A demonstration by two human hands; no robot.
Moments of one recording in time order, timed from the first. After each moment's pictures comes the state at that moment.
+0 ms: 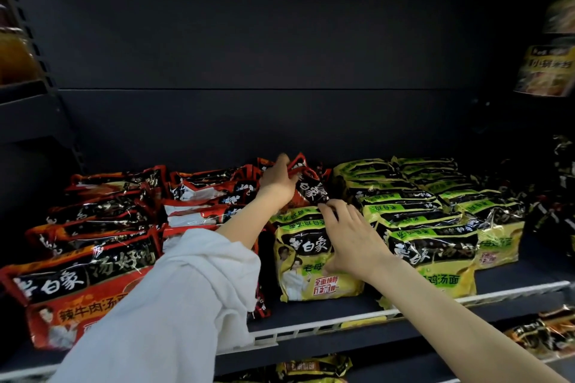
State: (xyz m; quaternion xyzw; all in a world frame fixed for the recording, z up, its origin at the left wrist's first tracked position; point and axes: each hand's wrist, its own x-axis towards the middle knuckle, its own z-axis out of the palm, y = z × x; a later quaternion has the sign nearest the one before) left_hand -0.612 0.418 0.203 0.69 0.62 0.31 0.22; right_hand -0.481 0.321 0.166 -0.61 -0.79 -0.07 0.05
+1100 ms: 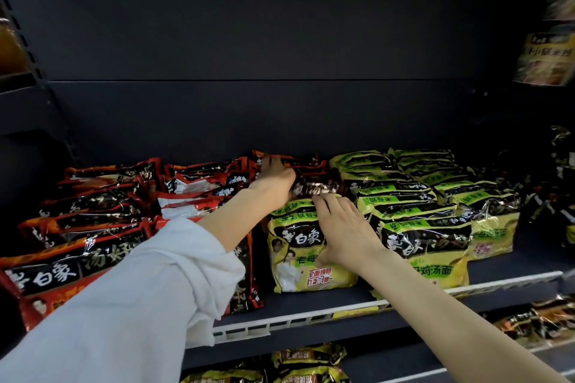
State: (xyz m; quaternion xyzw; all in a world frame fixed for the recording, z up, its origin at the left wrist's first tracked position) left_hand -0.611 0.409 0.207 0.80 0.60 -0.01 -0.04; right_hand -0.482 0.322 0.165 -0.60 -0.79 -0.08 0.04
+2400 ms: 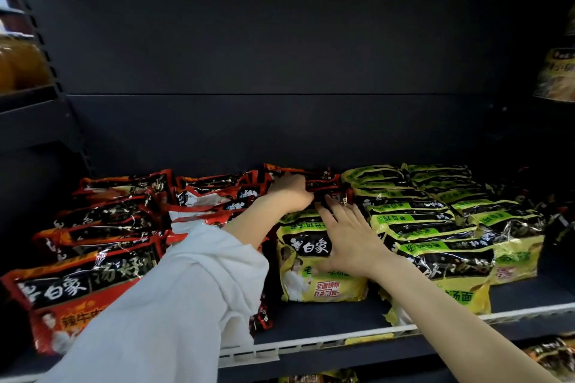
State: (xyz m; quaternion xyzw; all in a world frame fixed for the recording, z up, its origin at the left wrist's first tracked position) left_hand -0.604 0.420 0.214 0.76 0.62 0.12 0.15; right_hand -0.482 0.341 0.171 -0.59 -0.81 0.00 0.06
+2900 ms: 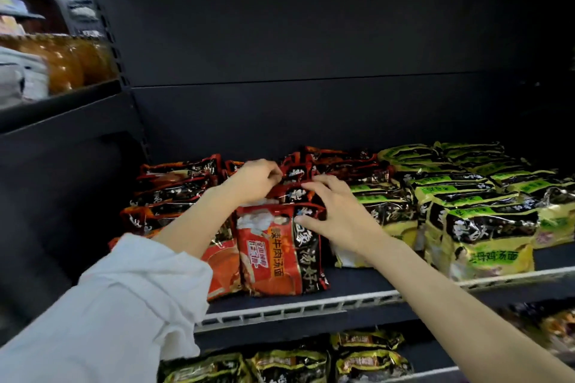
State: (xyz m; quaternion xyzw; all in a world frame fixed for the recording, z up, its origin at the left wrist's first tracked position) left_hand -0.759 0.382 0.219 0.81 0.56 0.14 0.07; right_hand -0.583 0.308 0.181 -0.52 -0.81 0.08 0.26
